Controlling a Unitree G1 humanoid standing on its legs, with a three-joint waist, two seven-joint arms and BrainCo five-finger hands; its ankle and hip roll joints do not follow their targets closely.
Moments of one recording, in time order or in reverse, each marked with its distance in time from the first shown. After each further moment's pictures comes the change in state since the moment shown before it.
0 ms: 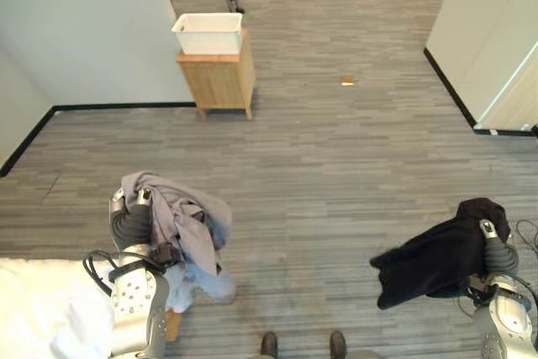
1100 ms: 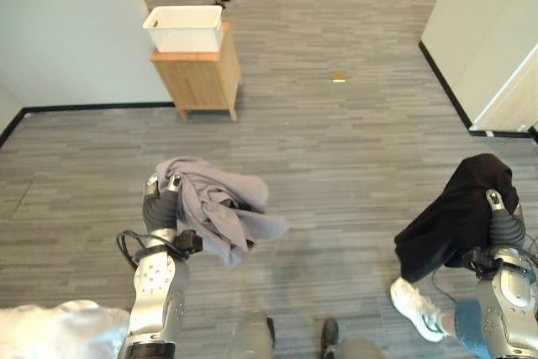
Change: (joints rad) left arm -0.093 -0.011 -0.134 0.022 -0.078 0.020 -0.071; right arm -0.085 -0.062 -0.004 -0.023 0.012 -0.016 -0.031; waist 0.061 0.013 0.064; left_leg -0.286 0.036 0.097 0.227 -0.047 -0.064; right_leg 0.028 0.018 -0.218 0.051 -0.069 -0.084
